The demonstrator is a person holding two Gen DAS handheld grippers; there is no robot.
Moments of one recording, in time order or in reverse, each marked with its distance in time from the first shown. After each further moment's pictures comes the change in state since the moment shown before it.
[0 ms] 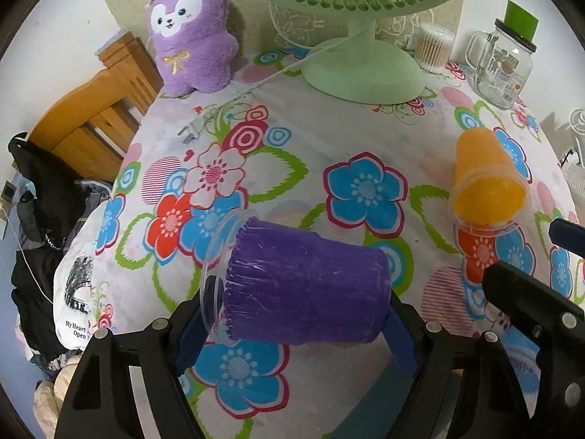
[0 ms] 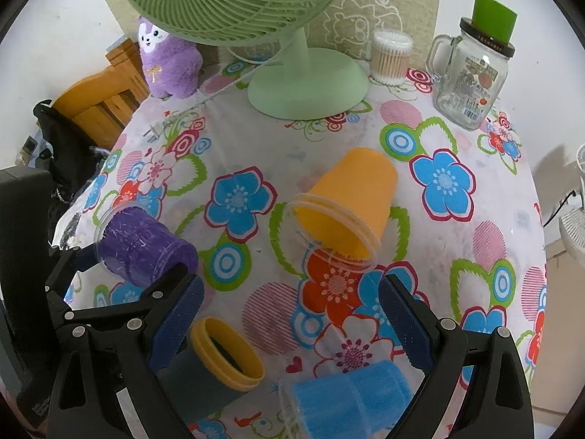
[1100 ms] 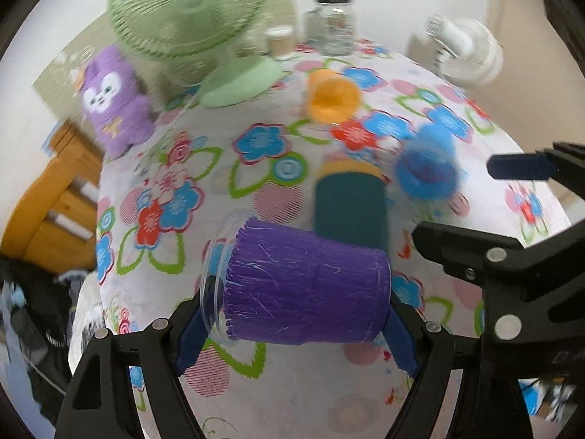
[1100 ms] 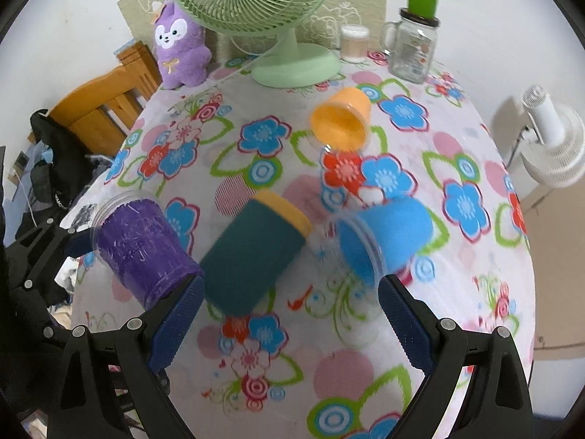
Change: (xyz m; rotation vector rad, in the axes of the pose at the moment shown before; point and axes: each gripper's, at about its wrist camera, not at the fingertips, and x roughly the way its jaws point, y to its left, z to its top) left arm -0.084 0.003 -0.116 0.501 -0.119 -0.200; right arm -0.070 0.056 -0.126 0.144 -0.045 -0.101
